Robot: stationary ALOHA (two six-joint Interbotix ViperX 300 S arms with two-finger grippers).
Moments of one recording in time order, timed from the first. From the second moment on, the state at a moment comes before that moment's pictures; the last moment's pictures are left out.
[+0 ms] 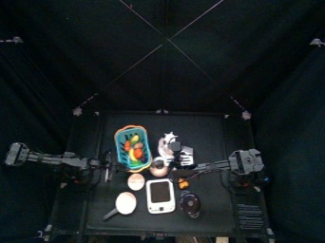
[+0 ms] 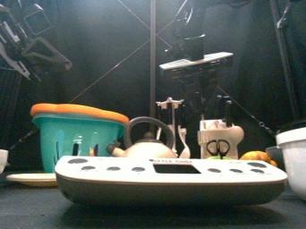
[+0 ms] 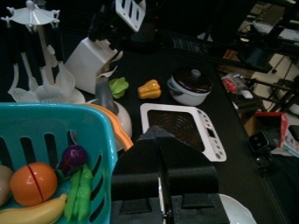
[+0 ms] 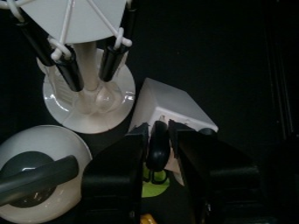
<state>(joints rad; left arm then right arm) -0.06 -0.85 1.24 -0.19 -0.16 0.00 0.08 0.19 0.11 -0.70 1.54 1.70</state>
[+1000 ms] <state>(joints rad) -0.06 -0.85 1.25 -0.20 -0.16 0.00 0.10 0.14 0.15 -0.72 1.58 1.67</state>
